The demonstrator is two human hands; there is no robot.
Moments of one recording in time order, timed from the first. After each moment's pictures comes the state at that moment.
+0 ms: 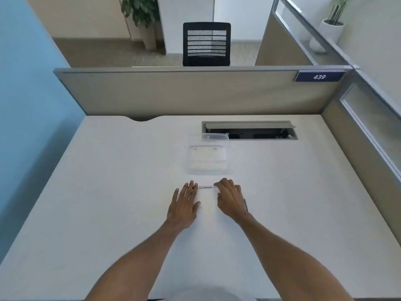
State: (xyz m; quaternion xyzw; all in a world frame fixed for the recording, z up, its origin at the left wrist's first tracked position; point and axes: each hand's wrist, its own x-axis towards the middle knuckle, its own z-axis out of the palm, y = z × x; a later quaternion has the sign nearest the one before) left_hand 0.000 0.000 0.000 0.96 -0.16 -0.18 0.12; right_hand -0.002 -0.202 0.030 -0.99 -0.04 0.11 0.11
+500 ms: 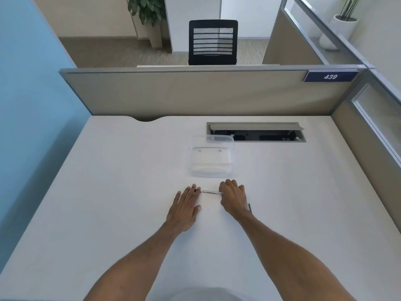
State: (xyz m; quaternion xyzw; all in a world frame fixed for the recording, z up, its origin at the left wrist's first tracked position) left_hand 0.004 0.013 -0.008 0.97 -0.18 -0.17 0.04; right_hand 0.023 -0.201 0.022 -0.99 0.00 0.13 0.09
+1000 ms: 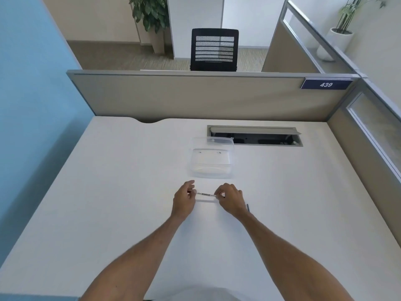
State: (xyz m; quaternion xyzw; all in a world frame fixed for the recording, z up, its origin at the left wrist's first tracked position) left_hand 0.010 -0.006 0.028 0.86 0.11 -0.11 0.49; right_hand 0.013 -0.199 0.031 -0.95 0.05 0.15 0.27
